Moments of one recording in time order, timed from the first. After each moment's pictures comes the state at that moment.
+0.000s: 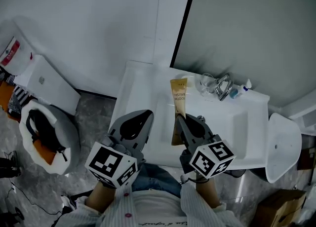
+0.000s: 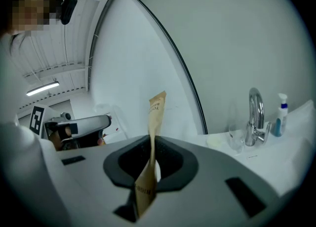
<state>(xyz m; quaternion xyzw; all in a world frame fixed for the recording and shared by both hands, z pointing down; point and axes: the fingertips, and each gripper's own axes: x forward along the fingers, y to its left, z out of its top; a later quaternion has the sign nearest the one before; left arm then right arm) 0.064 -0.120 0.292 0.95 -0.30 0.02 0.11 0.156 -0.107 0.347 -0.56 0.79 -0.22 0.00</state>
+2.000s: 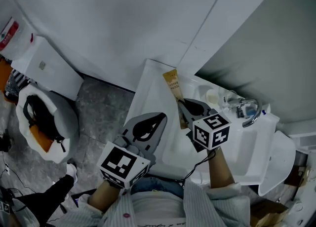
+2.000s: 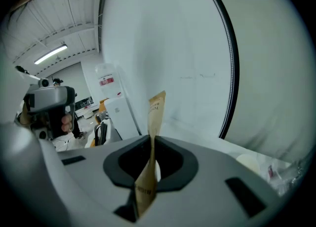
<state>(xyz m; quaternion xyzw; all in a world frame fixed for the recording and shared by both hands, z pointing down) 0.030 -0.214 0.342 0.93 -0.31 0.03 0.18 0.107 -0.267 0.442 -0.46 0.83 -0.23 -0.21</state>
